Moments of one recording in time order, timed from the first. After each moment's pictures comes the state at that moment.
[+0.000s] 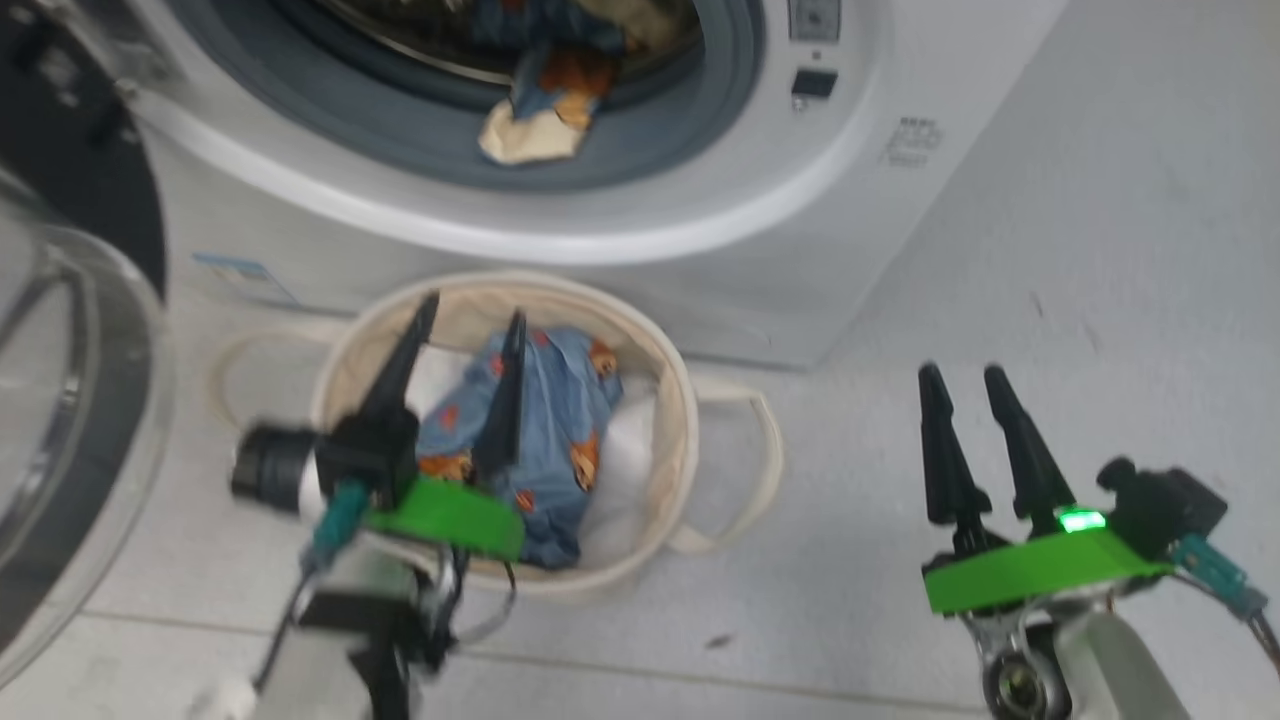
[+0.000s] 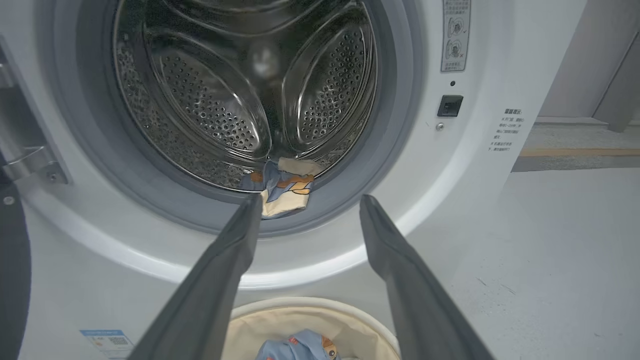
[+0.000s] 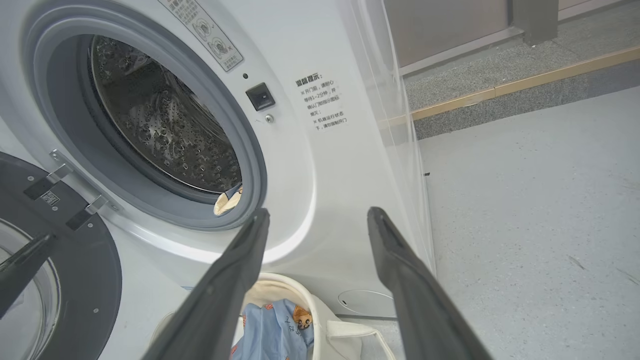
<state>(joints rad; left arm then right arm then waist) -0.40 0.05 -0.27 0.30 -0.10 0.07 -0.26 -0.16 -0.05 0.12 0.15 0.45 0.12 -0.25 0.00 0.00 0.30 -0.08</state>
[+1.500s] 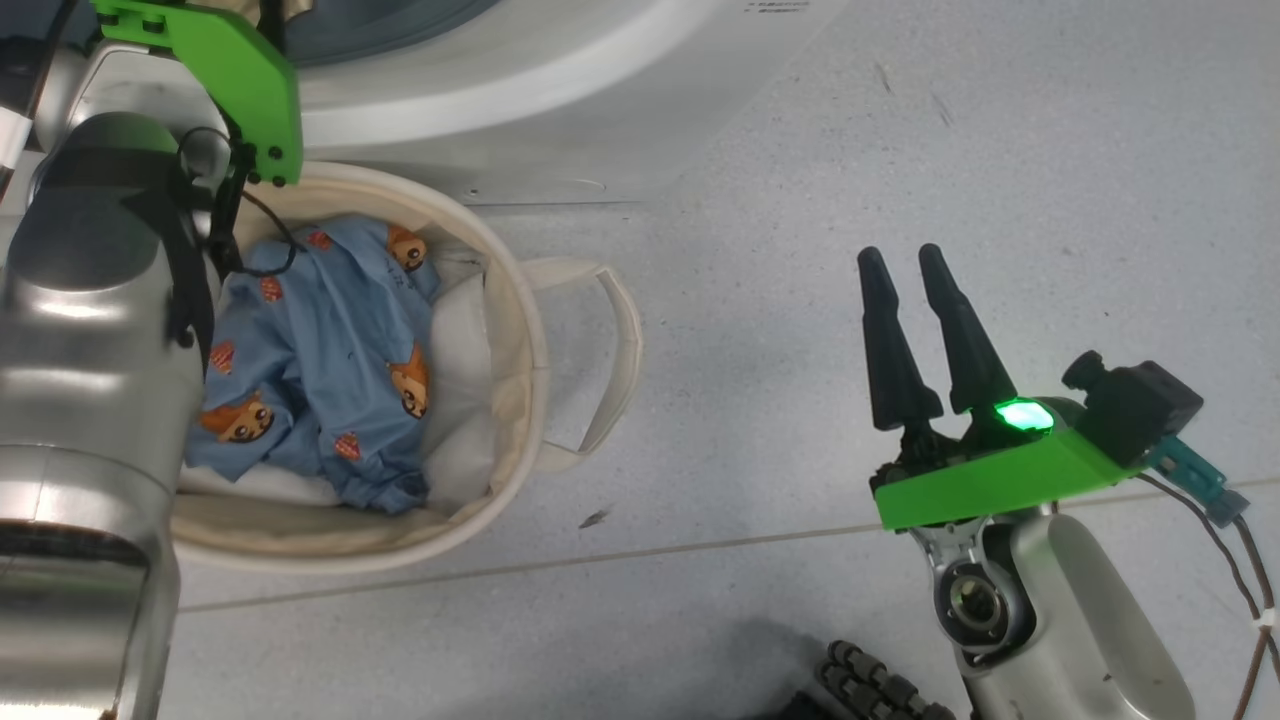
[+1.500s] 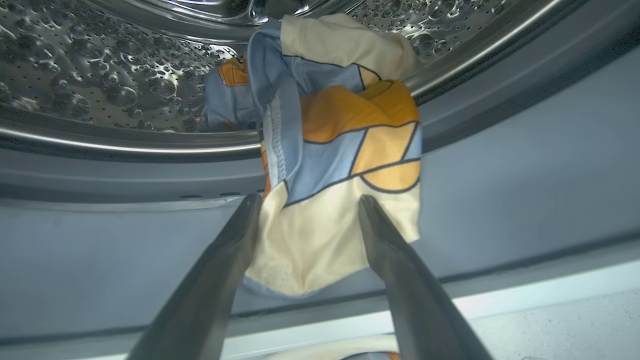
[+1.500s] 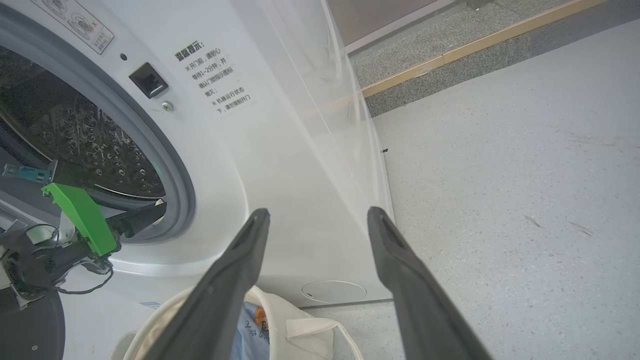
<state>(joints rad) -1.33 0.16 -0.25 1.20 -0.12 -0.02 0.04 -0.35 -0.05 0.25 0.11 0.60 0.12 -0.25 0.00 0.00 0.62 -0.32</state>
